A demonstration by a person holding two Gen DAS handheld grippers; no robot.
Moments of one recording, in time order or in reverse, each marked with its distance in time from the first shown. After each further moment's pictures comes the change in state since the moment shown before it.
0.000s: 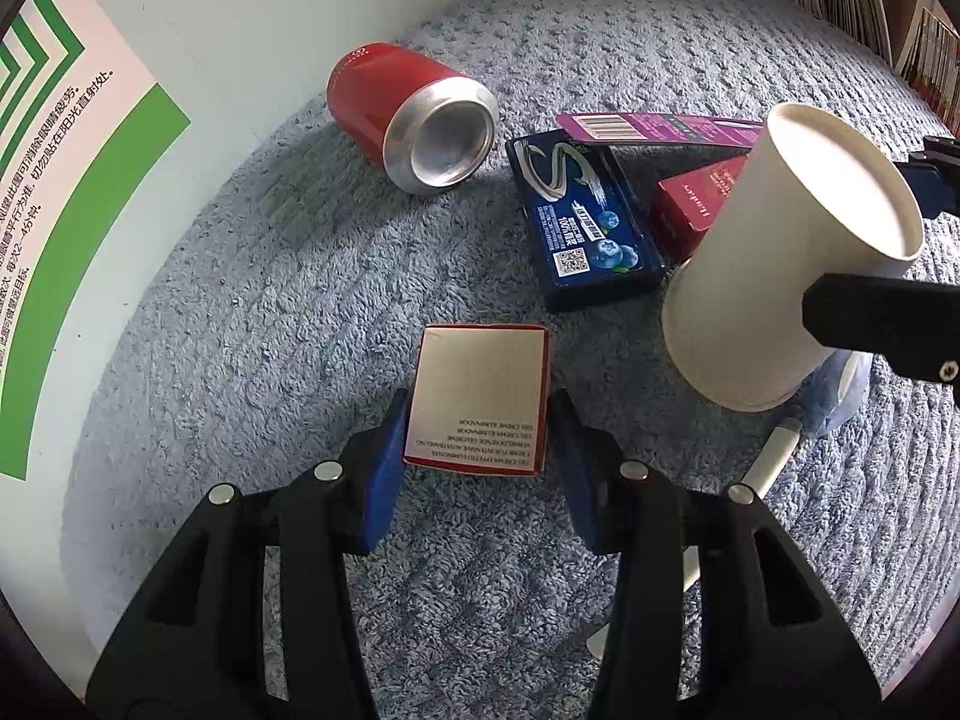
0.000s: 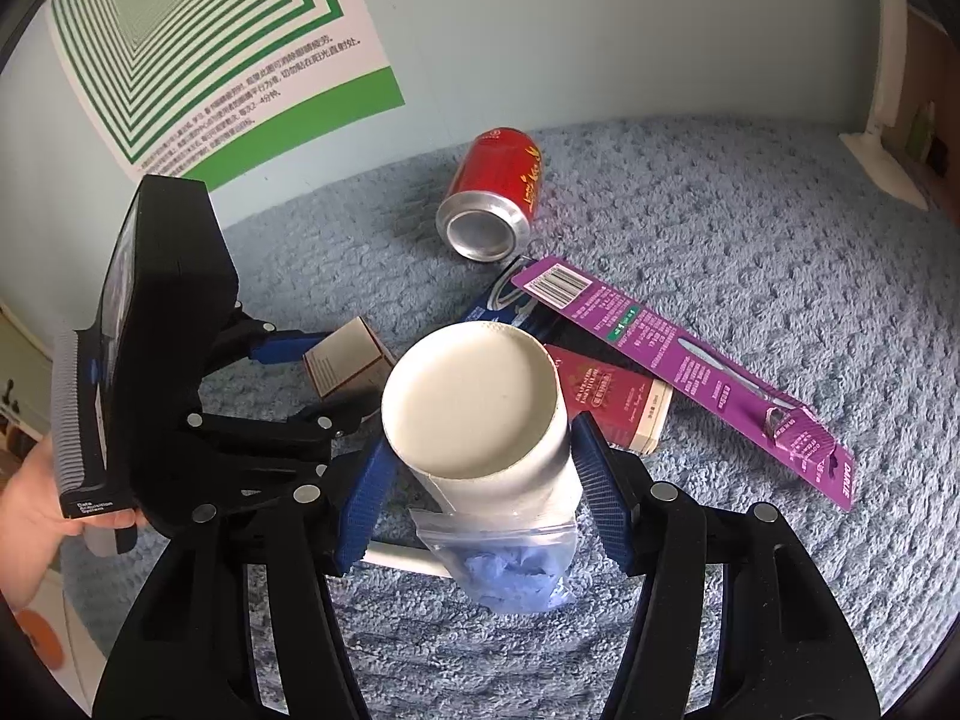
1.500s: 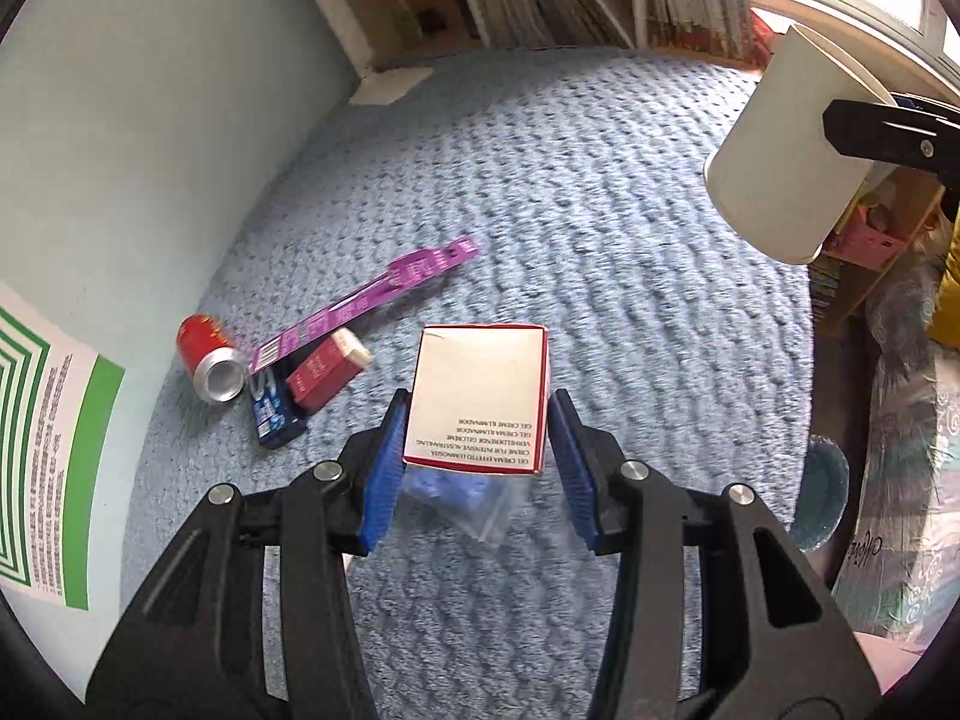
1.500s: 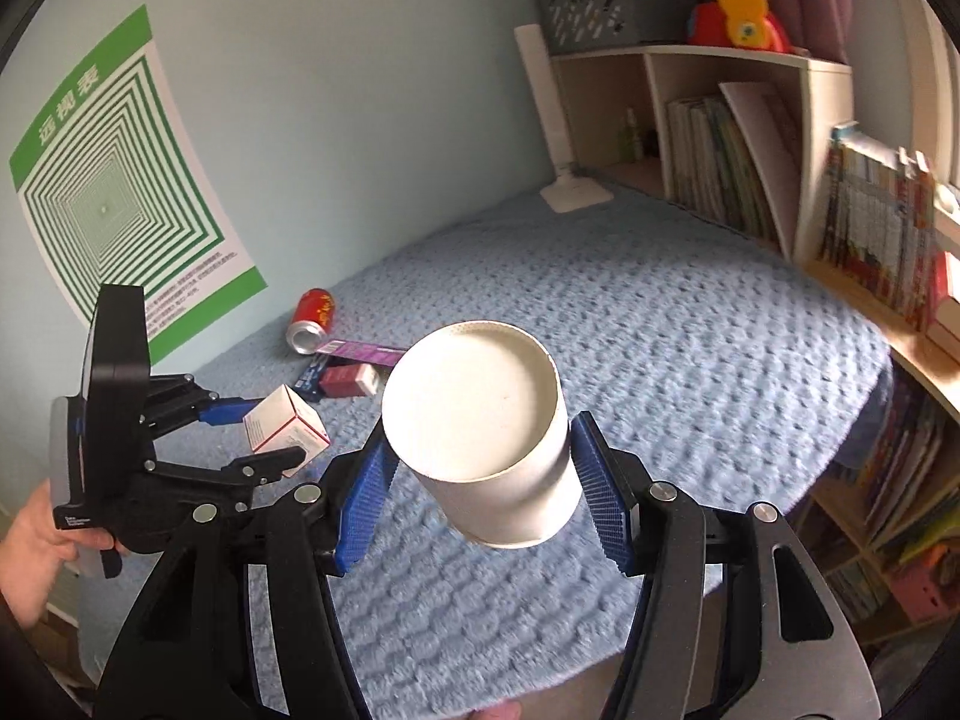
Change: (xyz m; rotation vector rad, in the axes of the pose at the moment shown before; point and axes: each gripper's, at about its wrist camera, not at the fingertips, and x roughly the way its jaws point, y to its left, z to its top) left arm -0.160 -0.221 -0.008 0.375 -0.201 -0.102; right arm -0.277 -0.109 -0.187 0.354 -0.331 -0.281
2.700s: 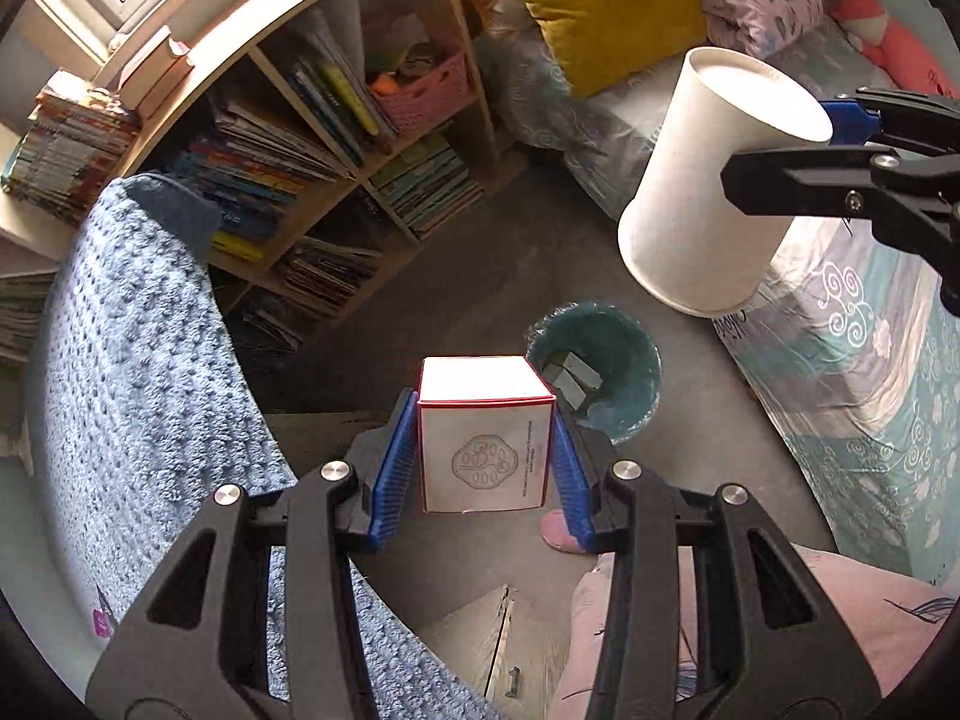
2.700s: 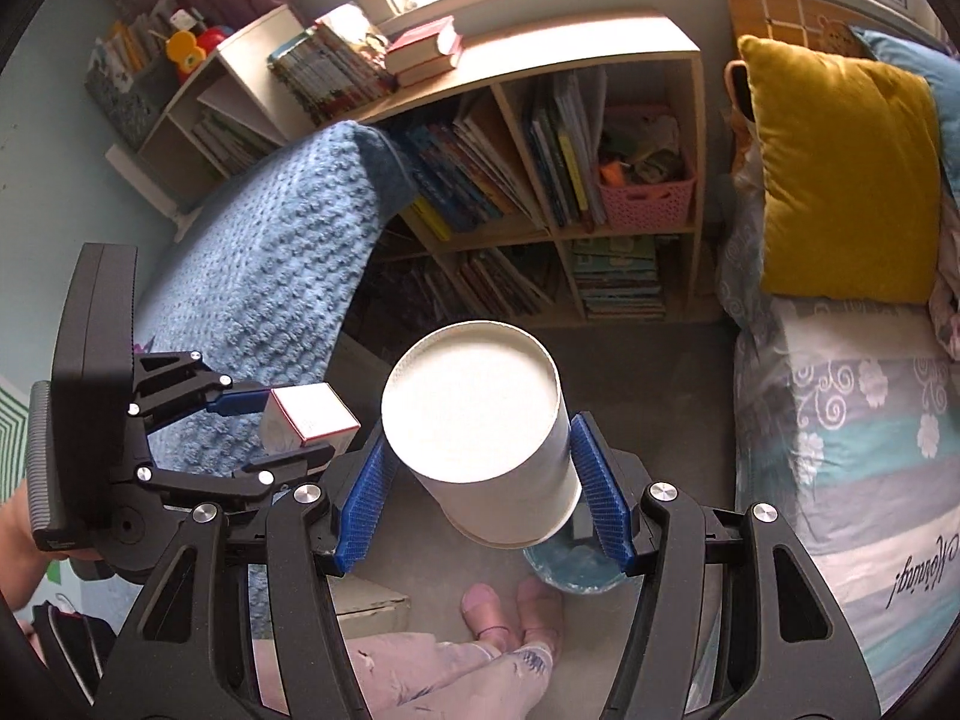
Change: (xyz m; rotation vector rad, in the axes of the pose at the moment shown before) left arm -0.025 -0.410 -0.044 0.896 0.039 -0.441; right arm -0.221 -0.136 -0.319 0.760 -0.001 -0.505
